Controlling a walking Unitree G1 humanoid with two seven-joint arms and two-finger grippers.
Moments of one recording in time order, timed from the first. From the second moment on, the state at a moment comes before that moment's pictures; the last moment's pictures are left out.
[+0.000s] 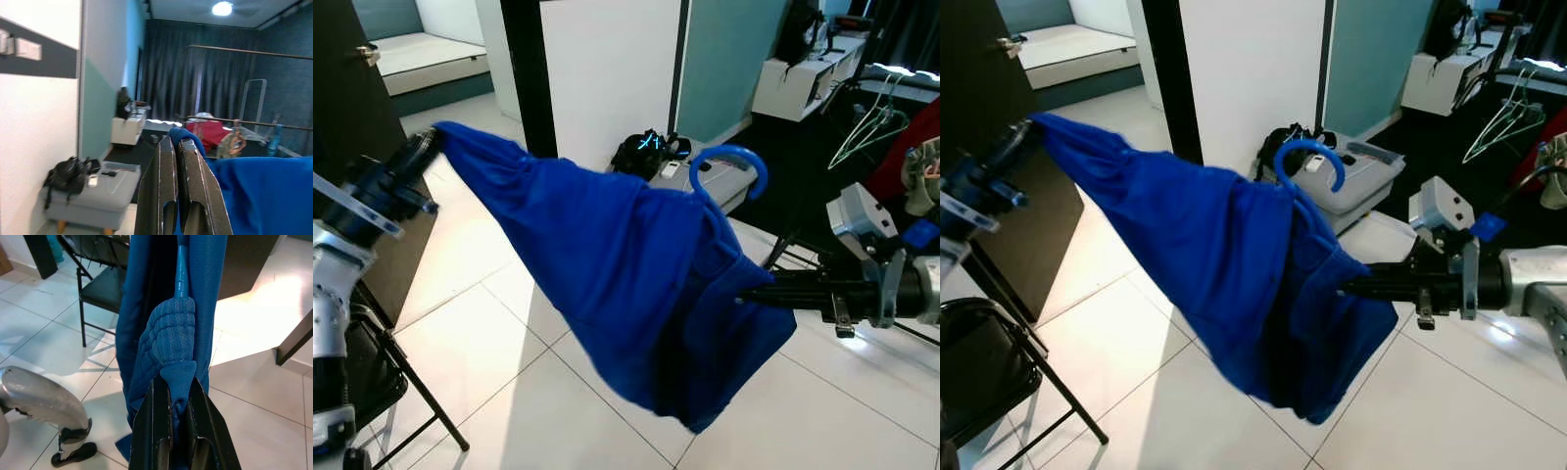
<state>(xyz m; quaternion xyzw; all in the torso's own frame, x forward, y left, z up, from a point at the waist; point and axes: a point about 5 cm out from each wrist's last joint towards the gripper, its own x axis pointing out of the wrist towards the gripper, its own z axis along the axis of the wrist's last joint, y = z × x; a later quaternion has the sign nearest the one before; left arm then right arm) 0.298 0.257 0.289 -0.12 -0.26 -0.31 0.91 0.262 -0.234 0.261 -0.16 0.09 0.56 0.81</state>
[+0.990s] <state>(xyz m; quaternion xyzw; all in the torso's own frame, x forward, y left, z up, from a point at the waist) 0.296 0.262 0.319 -0.02 -0.27 -0.26 0.93 0.261 -0.234 0.238 -0.18 0.14 0.54 0.81</state>
